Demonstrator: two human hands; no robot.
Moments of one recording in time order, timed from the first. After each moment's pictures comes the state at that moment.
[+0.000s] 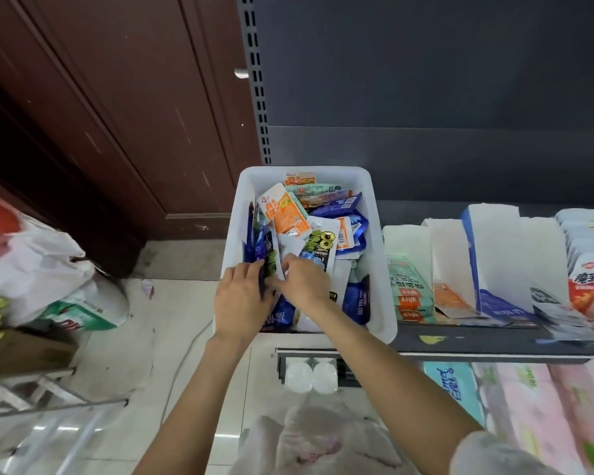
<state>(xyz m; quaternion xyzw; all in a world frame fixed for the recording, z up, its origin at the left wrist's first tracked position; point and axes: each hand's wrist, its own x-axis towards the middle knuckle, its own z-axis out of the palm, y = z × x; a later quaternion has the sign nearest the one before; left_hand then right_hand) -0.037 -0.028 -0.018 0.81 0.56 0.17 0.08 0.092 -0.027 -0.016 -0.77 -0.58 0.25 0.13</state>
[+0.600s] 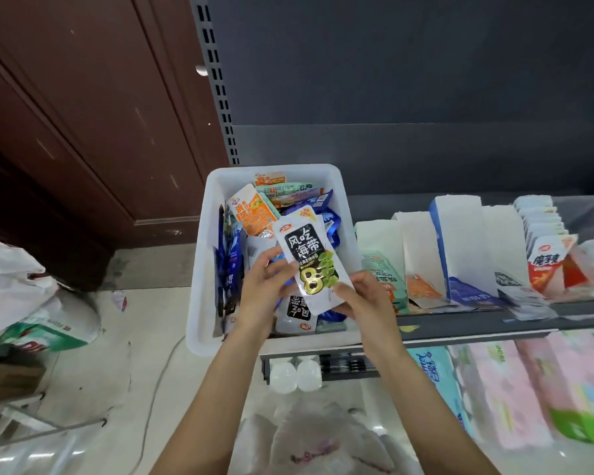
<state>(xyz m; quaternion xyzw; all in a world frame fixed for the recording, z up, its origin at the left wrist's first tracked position) 0.036 -0.045 0.033 0.36 0.46 0.36 0.72 0.162 -0.132 0.019 -0.63 -0.20 0.45 0.60</state>
